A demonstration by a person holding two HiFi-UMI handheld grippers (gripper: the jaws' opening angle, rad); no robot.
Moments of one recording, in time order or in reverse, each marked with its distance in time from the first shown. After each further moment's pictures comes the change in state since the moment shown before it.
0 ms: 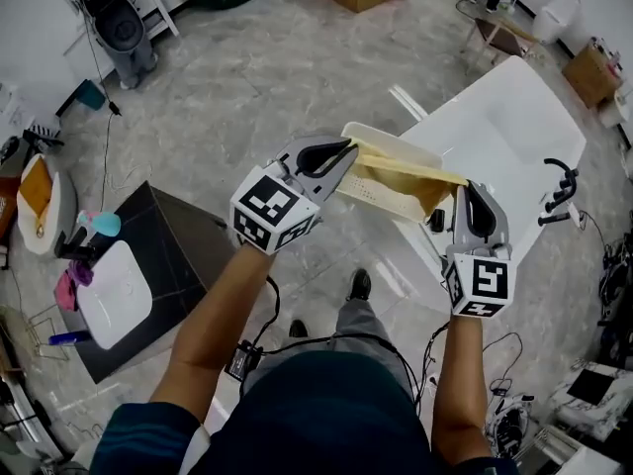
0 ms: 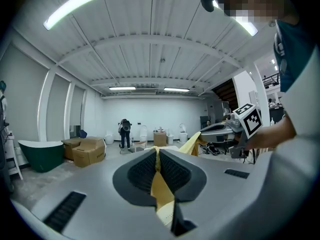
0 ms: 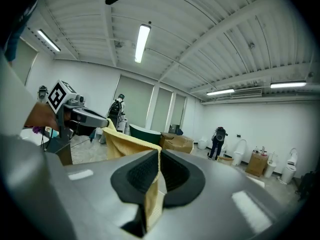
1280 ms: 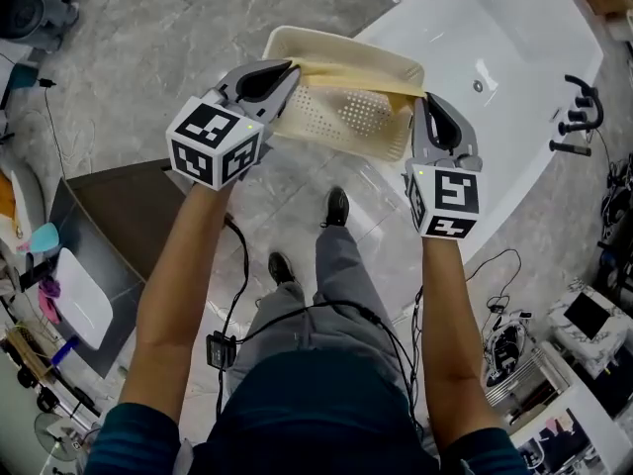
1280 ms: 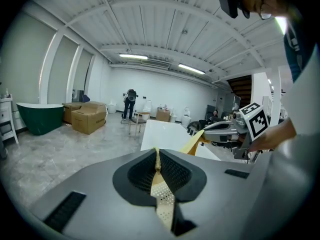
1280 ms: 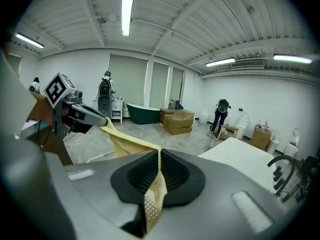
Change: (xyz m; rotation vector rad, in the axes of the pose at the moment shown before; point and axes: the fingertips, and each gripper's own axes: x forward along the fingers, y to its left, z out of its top) left arm 0.168 0.076 -0.235 -0.207 0.276 0.011; right arm 0.156 -0.045 -0.245 0.082 0.262 0.028
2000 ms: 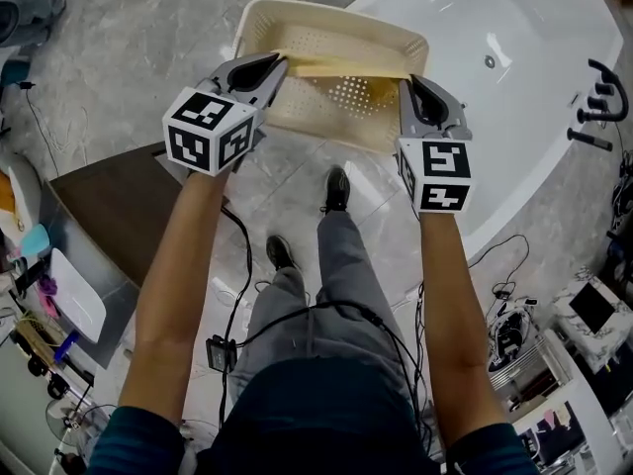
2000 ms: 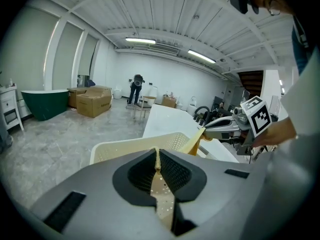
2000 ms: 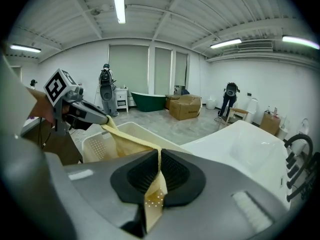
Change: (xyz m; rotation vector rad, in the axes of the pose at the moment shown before) left arm 0.071 0.018 -0.090 -0.070 0.154 0.050; right arm 0.062 -0.014 -0.102 0.035 0.156 0.092
